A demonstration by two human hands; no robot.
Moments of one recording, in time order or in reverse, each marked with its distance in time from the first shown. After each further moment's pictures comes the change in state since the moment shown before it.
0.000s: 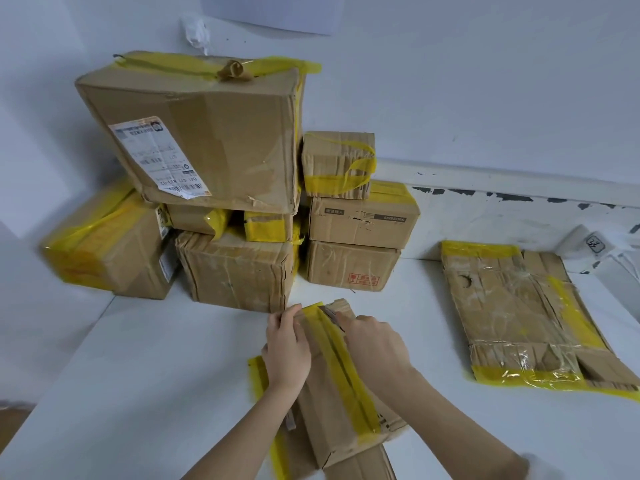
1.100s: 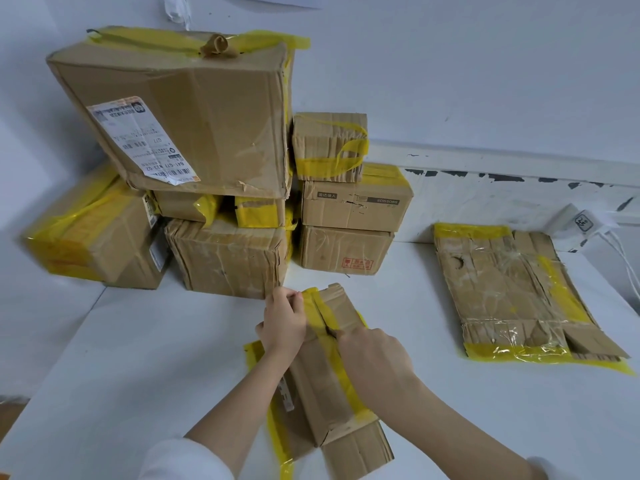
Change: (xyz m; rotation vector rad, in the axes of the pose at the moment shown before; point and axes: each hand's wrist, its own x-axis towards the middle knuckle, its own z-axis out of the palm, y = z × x) left_hand 0.020 0.003 0.003 0.035 -0.034 -0.004; right_hand -0.045 -0.014 -0.019 -0.086 -0.162 -0.077
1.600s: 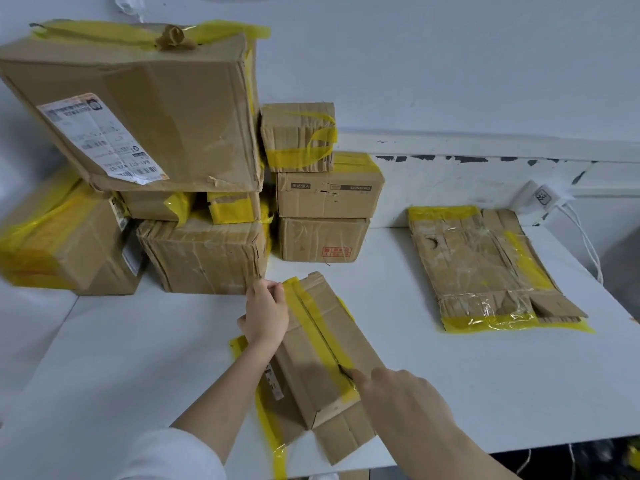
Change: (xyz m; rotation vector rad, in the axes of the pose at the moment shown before) left_hand 0.002 0.002 -0.001 0.035 -0.031 -0.067; right_hand -0.073 0.009 0.016 -0.002 -0.094 0.009
